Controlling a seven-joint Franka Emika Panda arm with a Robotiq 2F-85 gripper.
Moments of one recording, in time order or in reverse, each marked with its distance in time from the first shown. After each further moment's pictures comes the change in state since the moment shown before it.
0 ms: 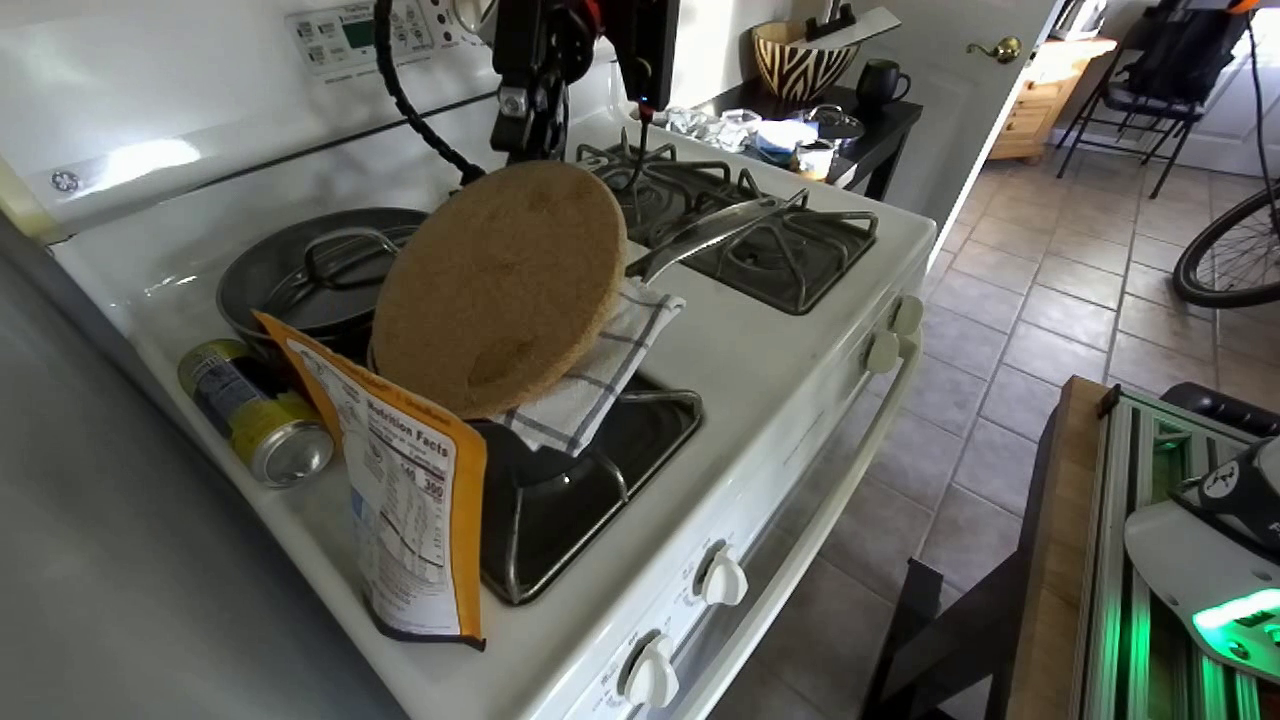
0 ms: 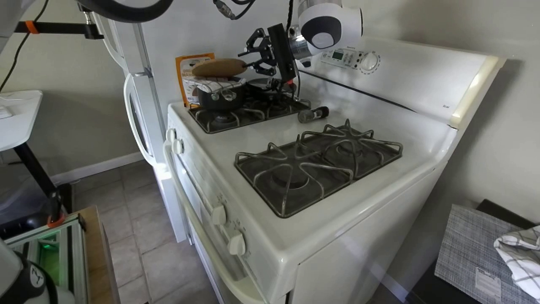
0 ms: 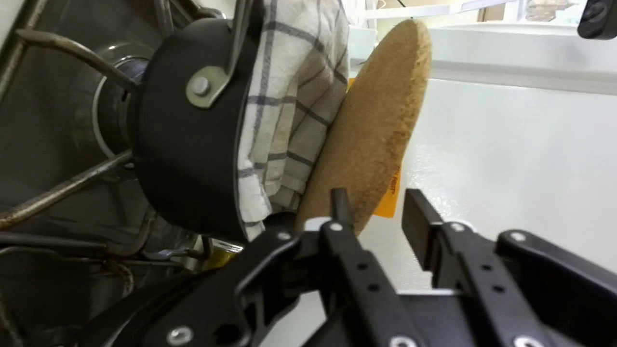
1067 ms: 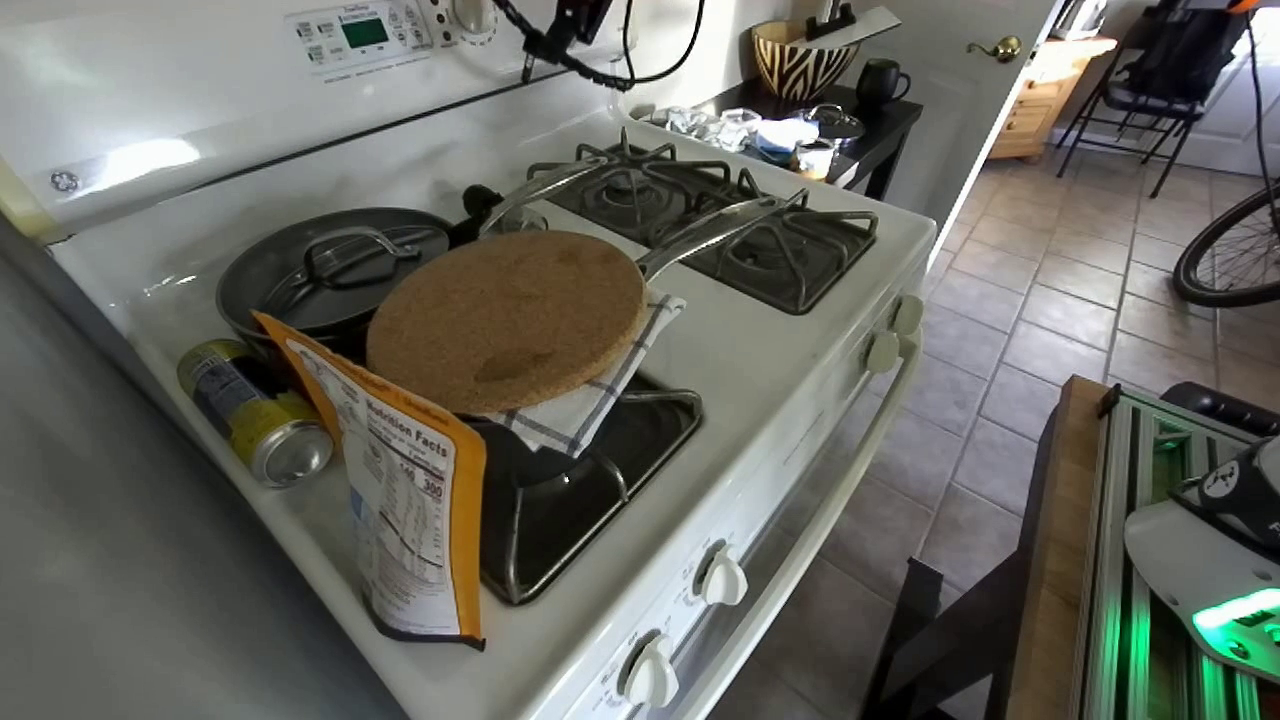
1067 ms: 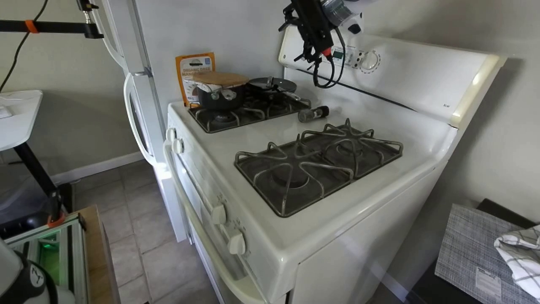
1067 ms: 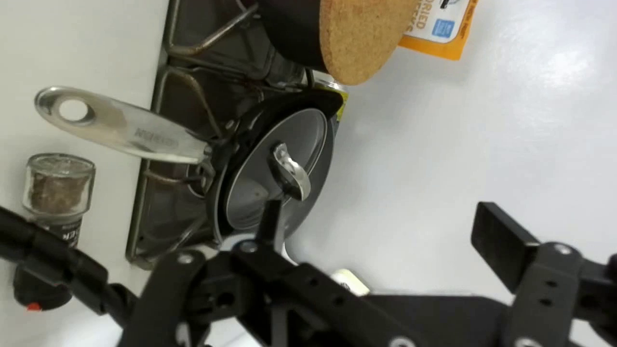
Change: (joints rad) arm -0.085 -0.248 -0.075 -0.130 -0.064 0.334 0.063
